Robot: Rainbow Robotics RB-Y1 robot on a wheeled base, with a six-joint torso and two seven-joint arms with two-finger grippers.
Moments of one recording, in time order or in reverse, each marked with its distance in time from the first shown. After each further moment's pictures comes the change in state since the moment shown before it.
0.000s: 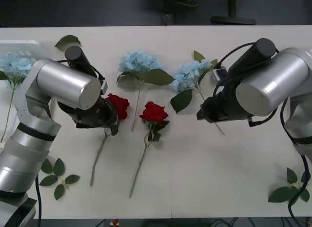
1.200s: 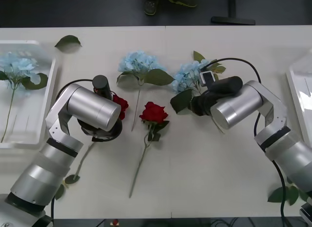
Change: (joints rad) right arm -0.038 0.107 0.138 0.541 0.256 -0.710 0.151; left arm 0.049 -0.113 -0.065 0.198 -0.279 -0.210 0.000
